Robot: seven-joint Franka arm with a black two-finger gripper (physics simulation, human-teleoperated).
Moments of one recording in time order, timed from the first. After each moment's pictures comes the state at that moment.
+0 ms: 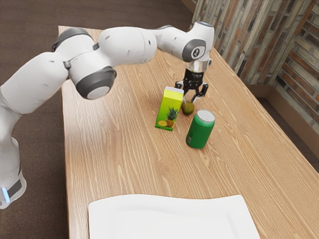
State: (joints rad) arm -0.26 0.66 0.76 -1.24 -0.56 1.76 -1.01
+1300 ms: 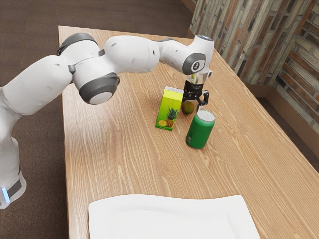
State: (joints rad) arm -0.24 0.71 0.71 -1.27 -0.56 1.84 -0.96
